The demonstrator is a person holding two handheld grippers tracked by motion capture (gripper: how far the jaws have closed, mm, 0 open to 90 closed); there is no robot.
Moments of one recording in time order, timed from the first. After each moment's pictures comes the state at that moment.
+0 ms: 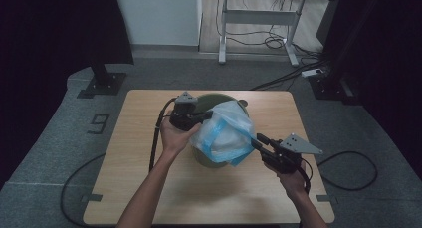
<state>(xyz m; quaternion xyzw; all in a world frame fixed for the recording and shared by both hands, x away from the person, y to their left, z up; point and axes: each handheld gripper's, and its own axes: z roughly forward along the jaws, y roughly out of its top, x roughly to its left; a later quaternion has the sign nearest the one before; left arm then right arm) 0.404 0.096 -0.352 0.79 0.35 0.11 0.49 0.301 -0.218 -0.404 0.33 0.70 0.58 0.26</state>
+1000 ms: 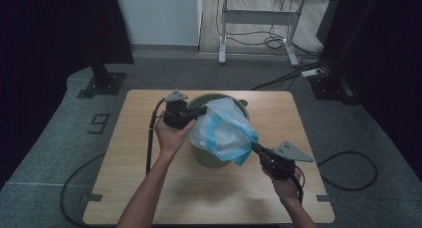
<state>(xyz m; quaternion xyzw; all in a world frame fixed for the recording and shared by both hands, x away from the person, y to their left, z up) 0.404 0.115 -0.351 0.75 0.38 0.11 0.53 0.298 -0.207 -0.430 0.37 0.70 0.54 0.27</state>
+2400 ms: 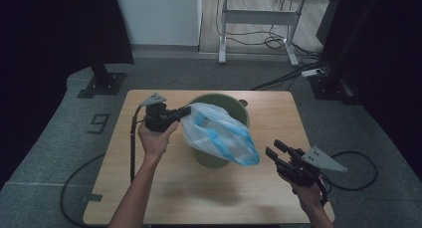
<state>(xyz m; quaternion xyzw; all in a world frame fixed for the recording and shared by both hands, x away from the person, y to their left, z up) 0.392 0.158 -0.355 0.72 0.40 0.11 0.56 0.275 -0.255 -0.409 0.34 0.67 0.60 0.27</state>
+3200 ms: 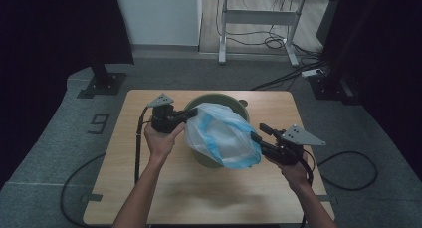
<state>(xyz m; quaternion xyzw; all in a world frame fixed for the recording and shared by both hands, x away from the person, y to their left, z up) 0.388 0.142 -0.353 0.73 0.38 0.10 0.56 0.317 -0.216 -0.383 0.32 0.70 0.58 0.27</state>
